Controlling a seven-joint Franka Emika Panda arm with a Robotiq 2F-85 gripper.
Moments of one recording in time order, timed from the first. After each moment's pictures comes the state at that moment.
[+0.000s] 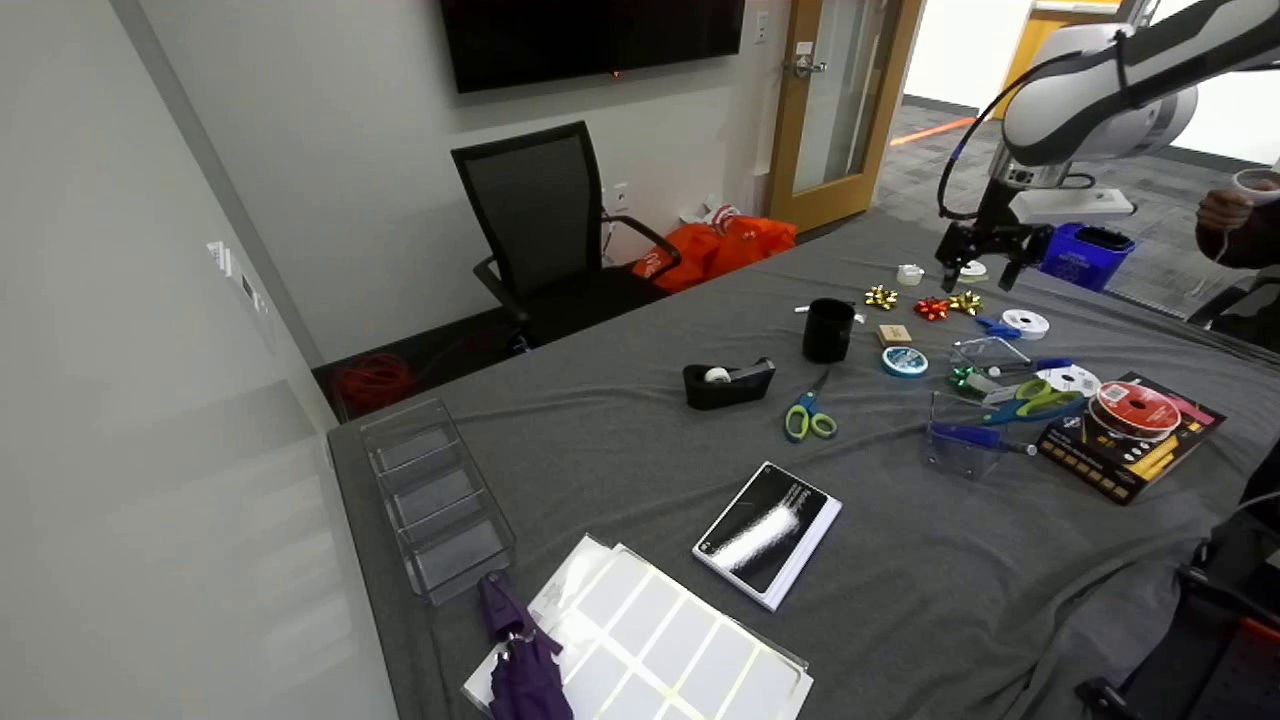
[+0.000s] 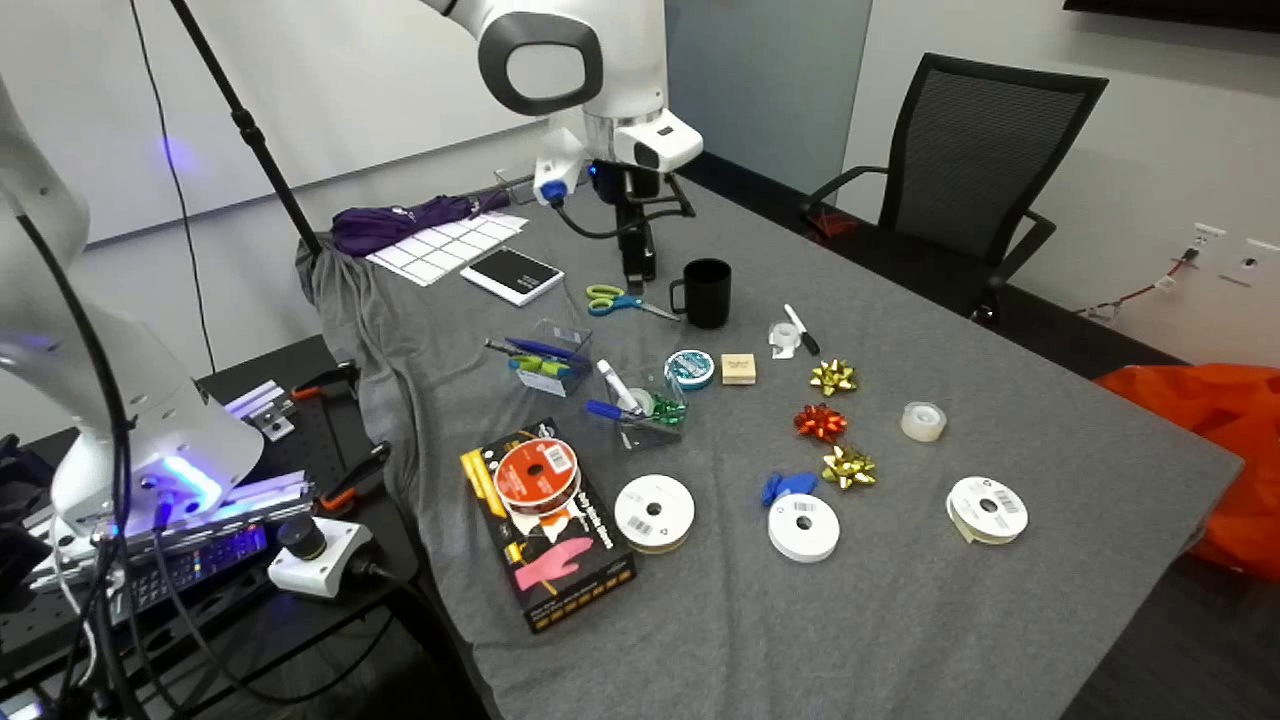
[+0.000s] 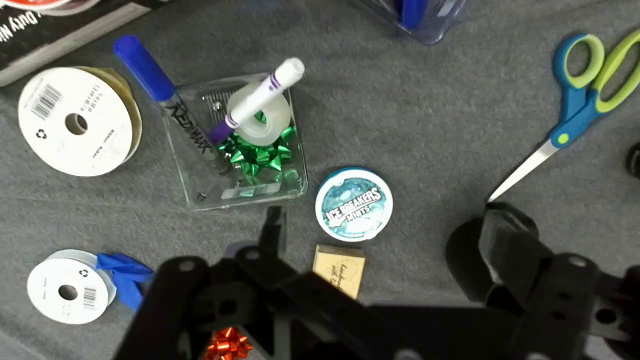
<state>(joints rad) -0.19 0.33 -0.16 -1.92 0.10 2.25 0.10</state>
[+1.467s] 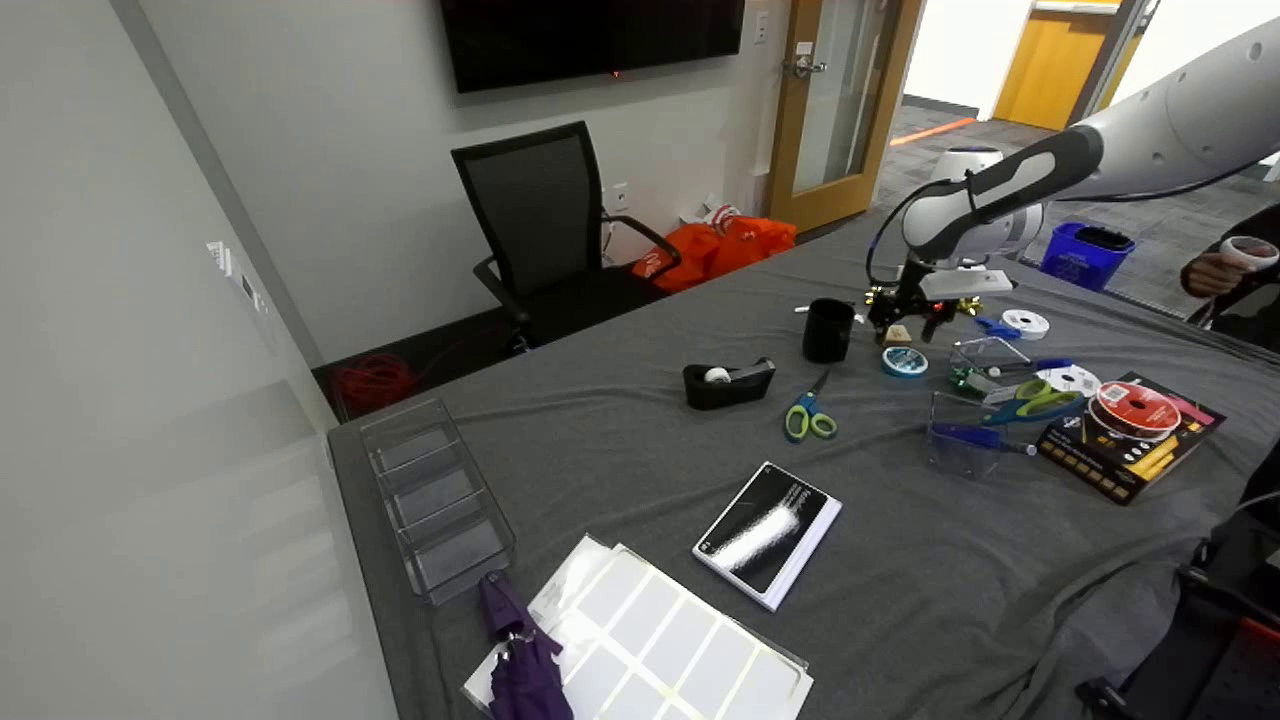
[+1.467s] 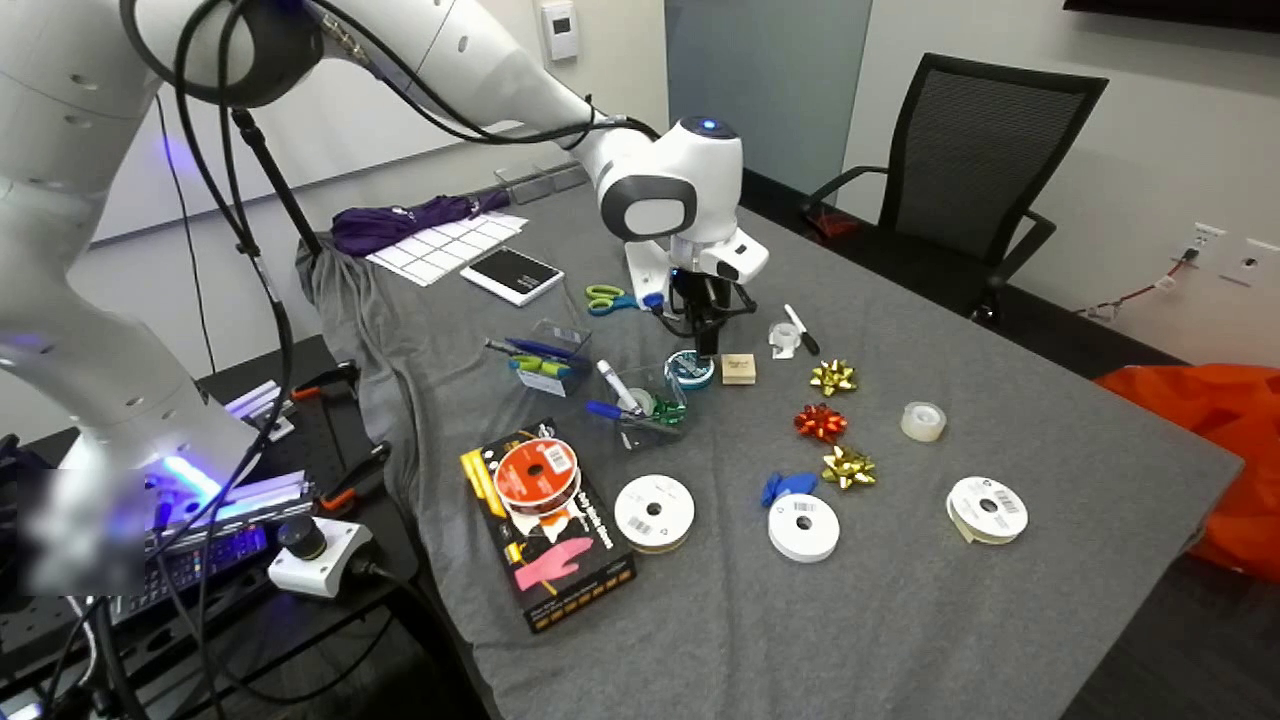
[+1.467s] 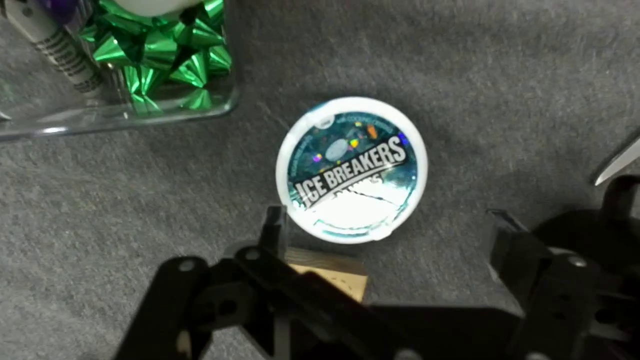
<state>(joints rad) -0.26 0.86 -0.08 -1.50 0.14 2.34 0.04</state>
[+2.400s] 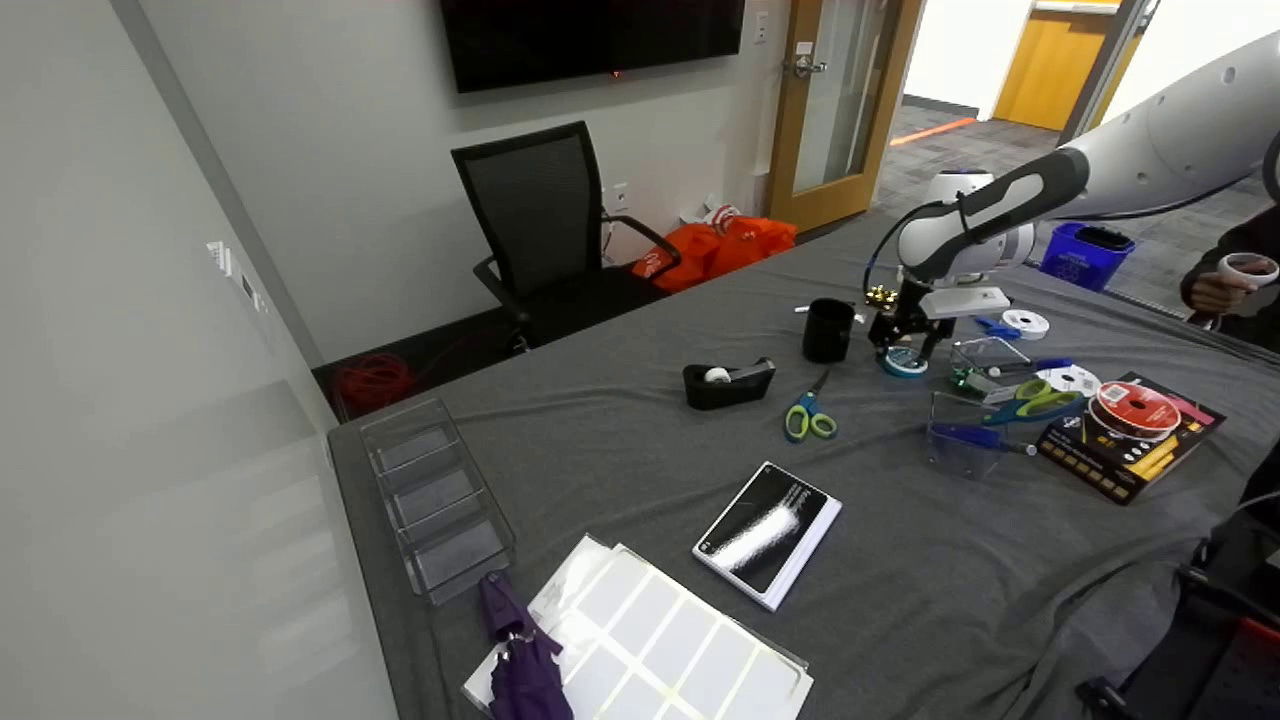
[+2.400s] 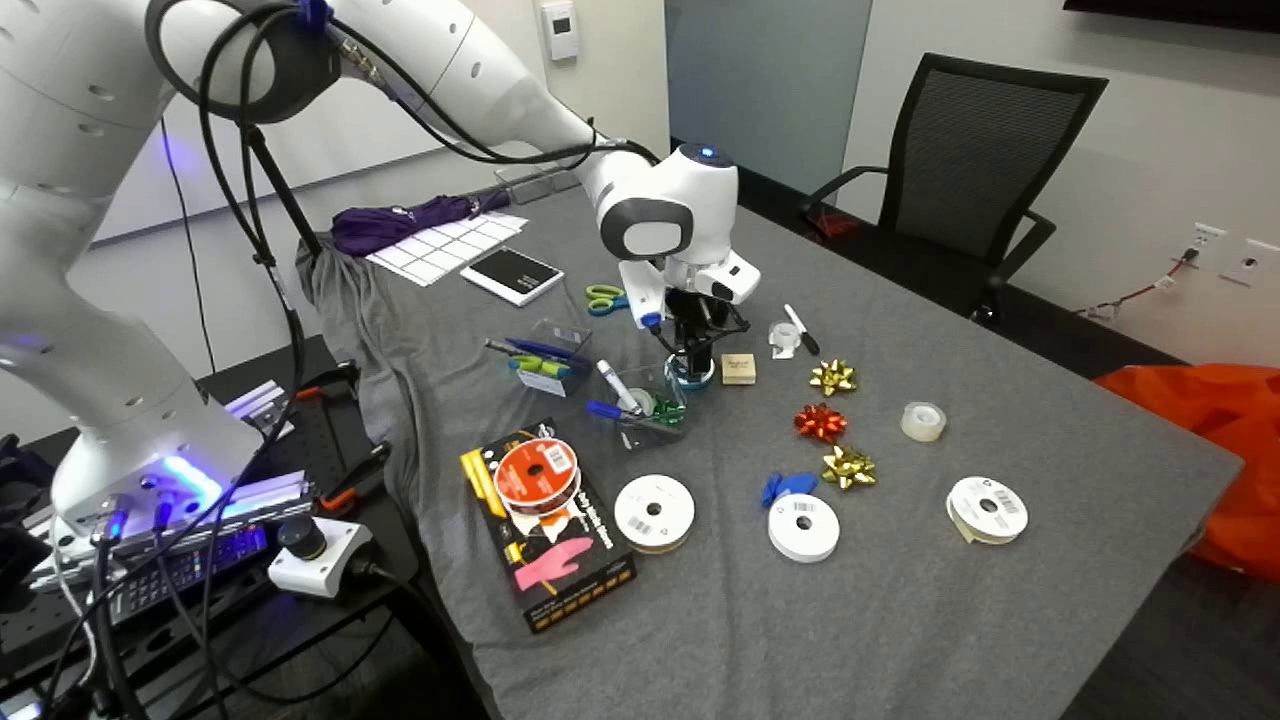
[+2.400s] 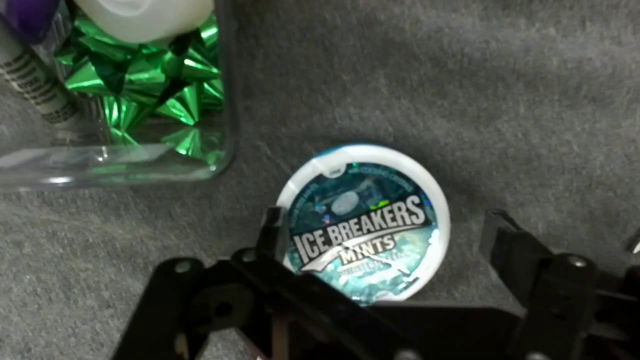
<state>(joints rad) -0.26 0.90 -0.08 -1.50 0.13 2.34 -0.01</state>
